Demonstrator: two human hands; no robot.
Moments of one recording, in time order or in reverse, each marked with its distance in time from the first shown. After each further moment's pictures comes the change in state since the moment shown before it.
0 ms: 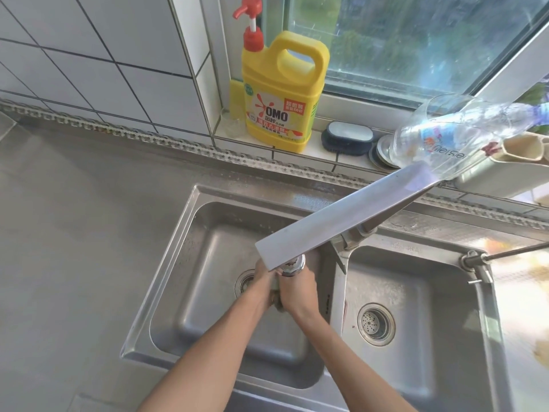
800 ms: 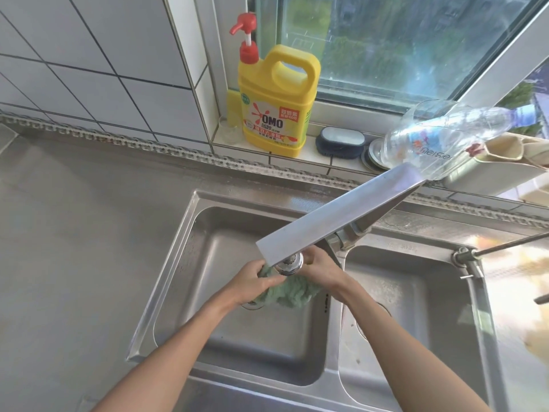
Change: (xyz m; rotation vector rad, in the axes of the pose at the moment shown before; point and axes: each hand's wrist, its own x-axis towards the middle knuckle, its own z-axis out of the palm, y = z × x) left_hand 0.005 0.013 -0.064 0.738 -0.383 0.441; right_hand 0.051 0.014 -0.060 0.160 -0.398 -0.109
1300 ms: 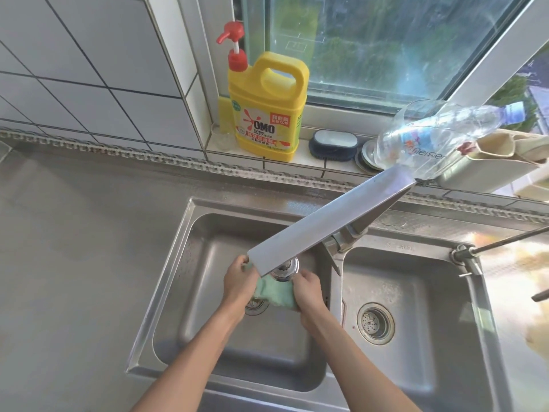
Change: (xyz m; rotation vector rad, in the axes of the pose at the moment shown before) left_hand 0.003 0.006 0.013 -0.252 0.517 -0.226; right_hand -0.007 0.019 0.064 0.456 0.407 0.206
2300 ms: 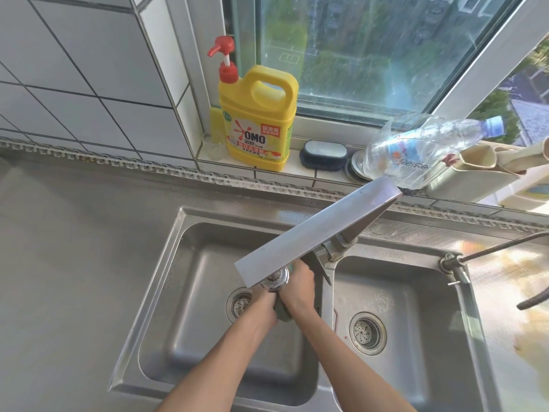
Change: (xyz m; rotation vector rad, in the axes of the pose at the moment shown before) left_hand -0.032 0.029 0.060 -0.388 -0.181 -0.474; right_hand -0.019 -0.050 0.006 -0.524 0.180 -0.297
